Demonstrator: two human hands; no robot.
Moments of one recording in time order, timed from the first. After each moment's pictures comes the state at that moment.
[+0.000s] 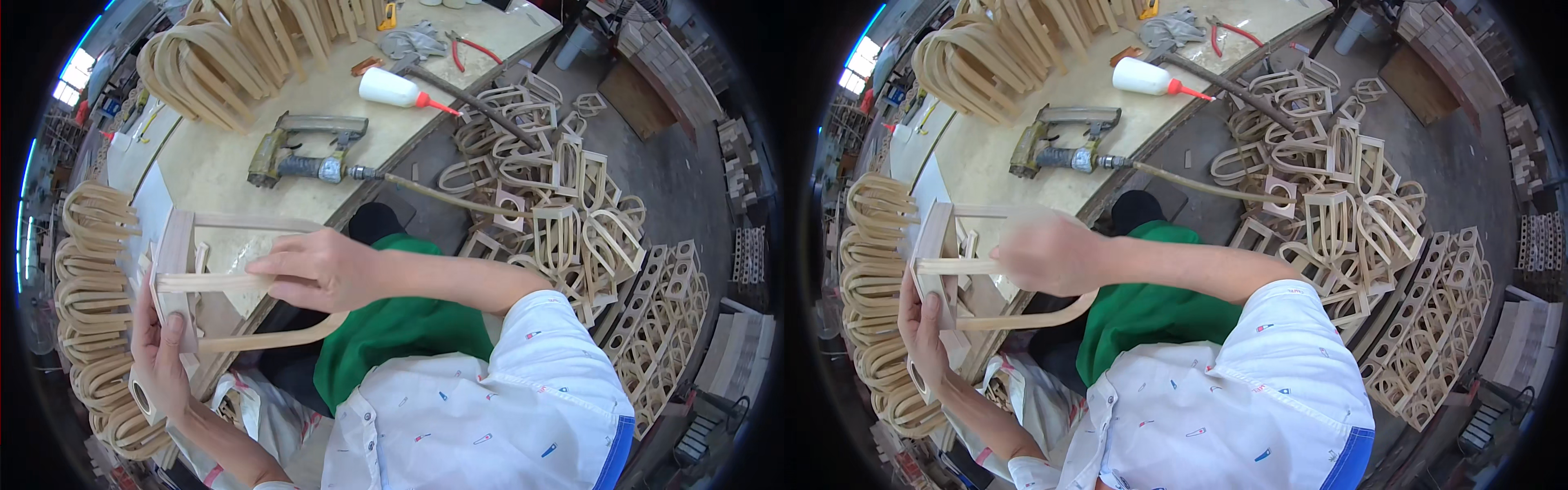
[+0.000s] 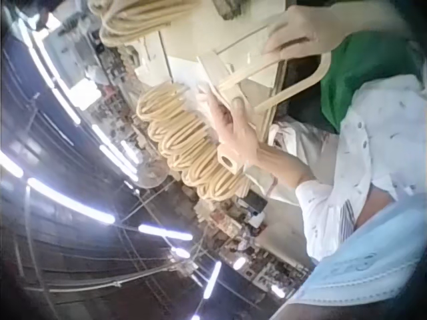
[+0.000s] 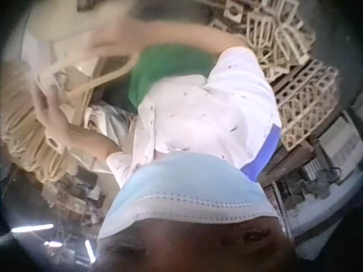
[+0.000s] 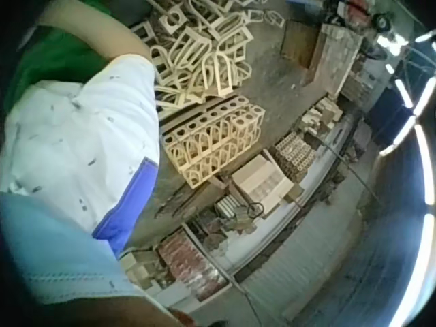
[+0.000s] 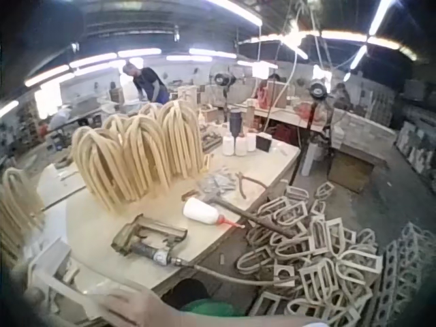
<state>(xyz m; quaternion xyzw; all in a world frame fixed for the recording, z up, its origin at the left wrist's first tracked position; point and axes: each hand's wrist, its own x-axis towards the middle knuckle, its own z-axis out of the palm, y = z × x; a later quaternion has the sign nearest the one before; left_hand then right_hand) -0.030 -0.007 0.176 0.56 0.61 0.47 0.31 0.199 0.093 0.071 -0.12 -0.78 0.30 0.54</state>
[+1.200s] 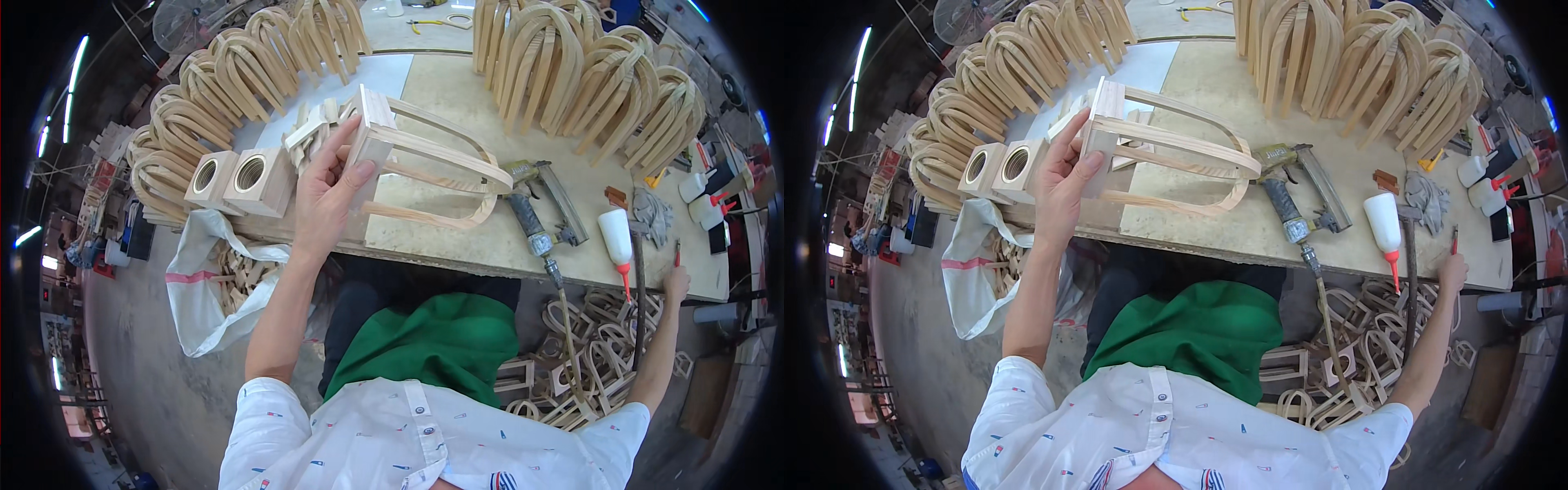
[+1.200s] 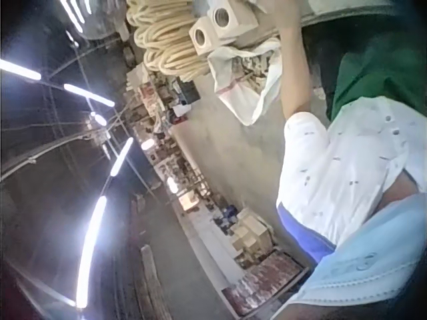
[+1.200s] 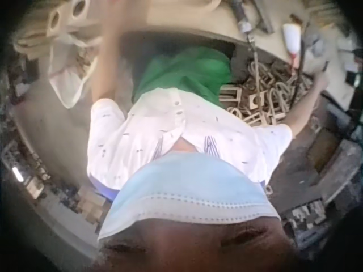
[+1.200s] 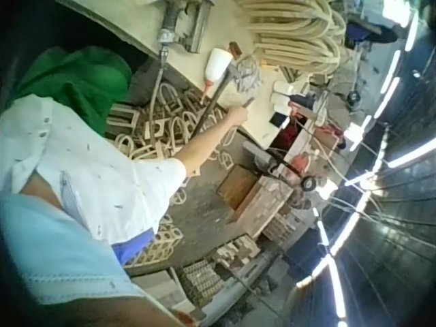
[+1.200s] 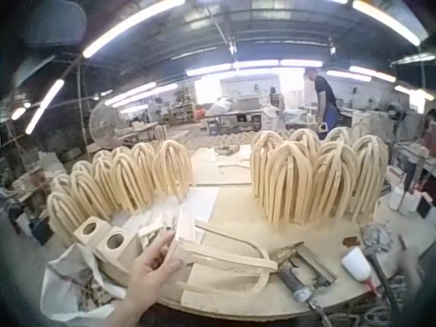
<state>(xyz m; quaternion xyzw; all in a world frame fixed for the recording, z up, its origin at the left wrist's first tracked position) -0.041 0.011 0.137 0.40 0.61 0.66 0.15 0.499 0.469 -0.038 -0.74 -0.67 -0.05 0.02</state>
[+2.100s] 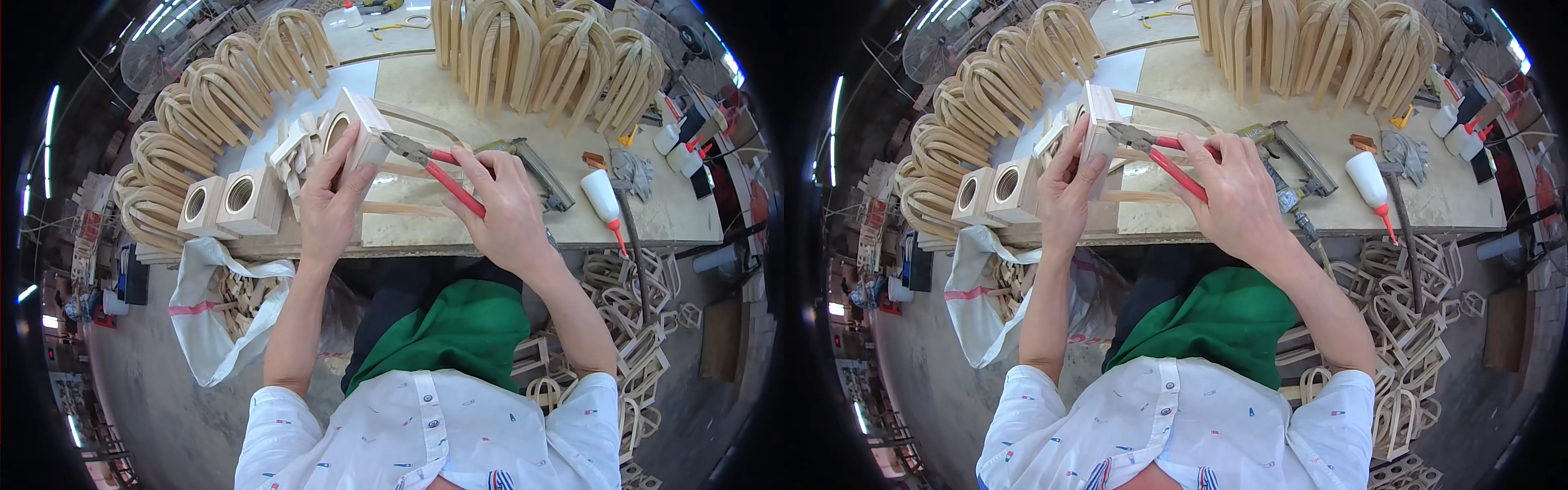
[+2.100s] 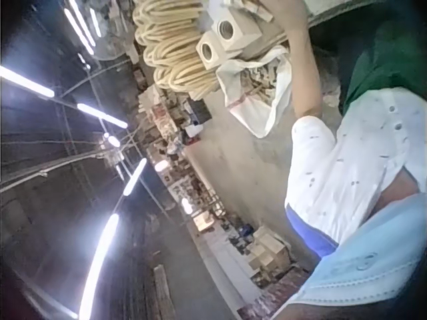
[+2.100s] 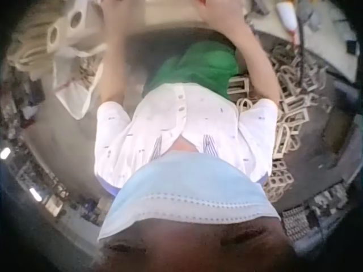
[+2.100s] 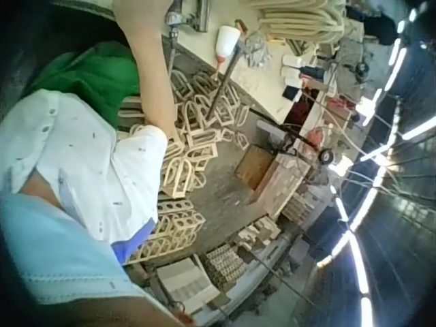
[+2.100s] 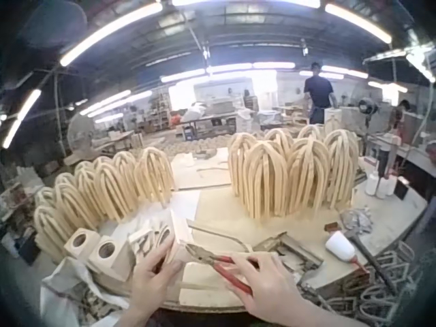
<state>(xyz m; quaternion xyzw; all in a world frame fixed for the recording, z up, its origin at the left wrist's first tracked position) -0.032 0.007 0.134 0.44 0.60 0.65 0.14 0.154 0.136 0.131 -0.13 -0.90 0.14 0.40</state>
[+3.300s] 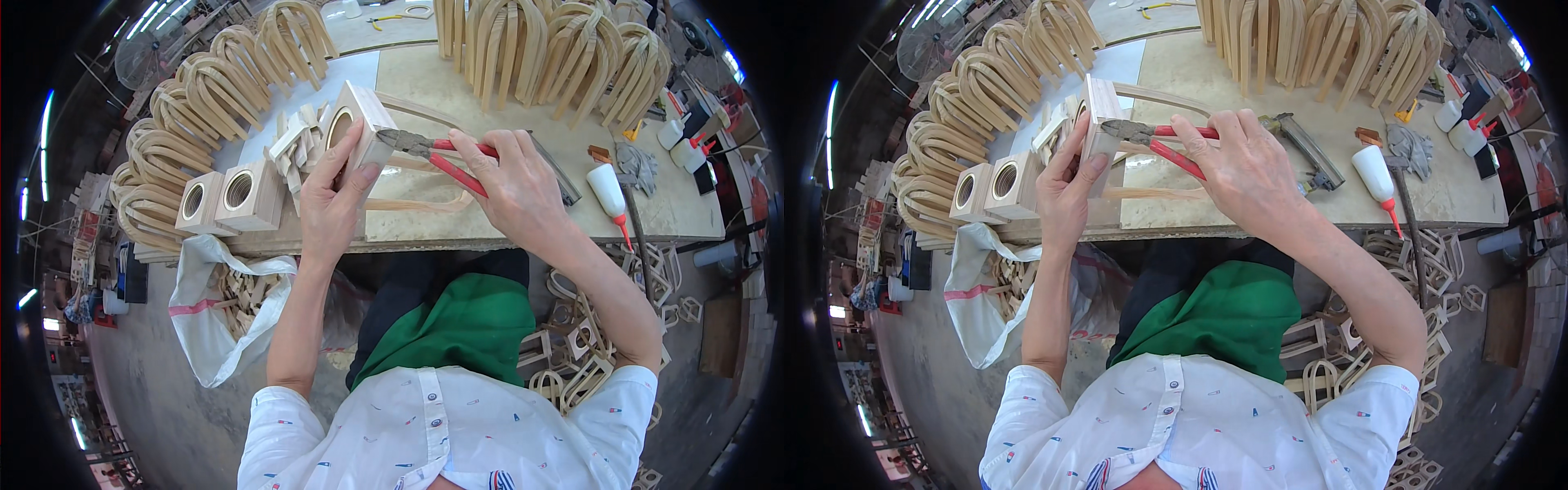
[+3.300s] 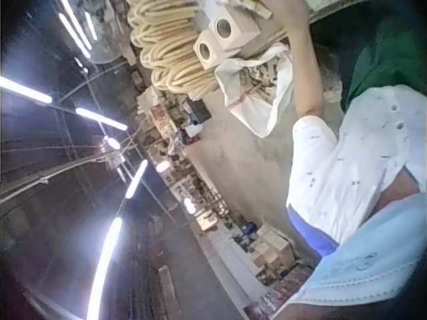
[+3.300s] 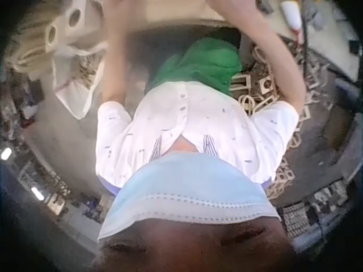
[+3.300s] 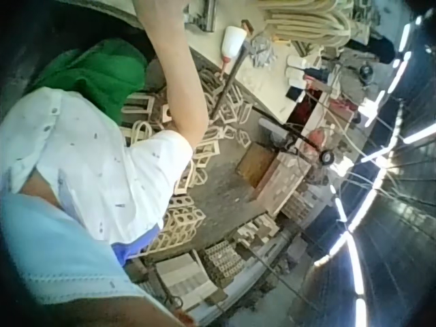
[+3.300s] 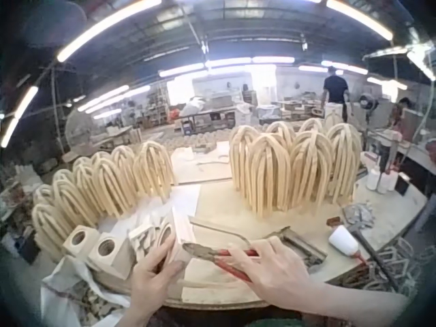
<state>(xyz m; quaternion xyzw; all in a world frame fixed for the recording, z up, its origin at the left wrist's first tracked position) -0.039 0.002 0.128 0.44 0.60 0.65 0.15 0.145 0.157 0.140 -0.06 -0.93 -0.05 0.37</state>
